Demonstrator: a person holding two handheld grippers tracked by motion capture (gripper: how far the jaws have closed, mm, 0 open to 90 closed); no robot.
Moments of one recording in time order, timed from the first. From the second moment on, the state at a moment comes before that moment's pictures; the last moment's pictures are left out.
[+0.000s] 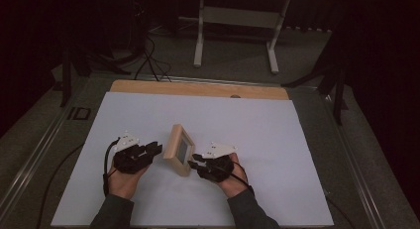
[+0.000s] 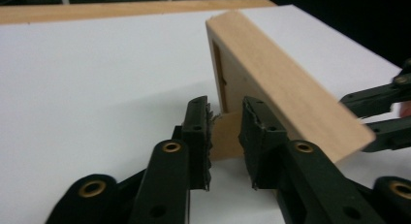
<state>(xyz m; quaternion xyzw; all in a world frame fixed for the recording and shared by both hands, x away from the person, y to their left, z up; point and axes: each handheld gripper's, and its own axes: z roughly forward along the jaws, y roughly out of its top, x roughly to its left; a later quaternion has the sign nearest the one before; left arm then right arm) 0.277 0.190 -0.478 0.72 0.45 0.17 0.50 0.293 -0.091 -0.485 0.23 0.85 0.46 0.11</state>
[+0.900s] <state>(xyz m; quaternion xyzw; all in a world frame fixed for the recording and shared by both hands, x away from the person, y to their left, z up) 0.265 0.198 -0.456 0.70 0.44 0.18 0.53 0.296 -0.099 -0.483 0.24 0.84 0.46 0.12</state>
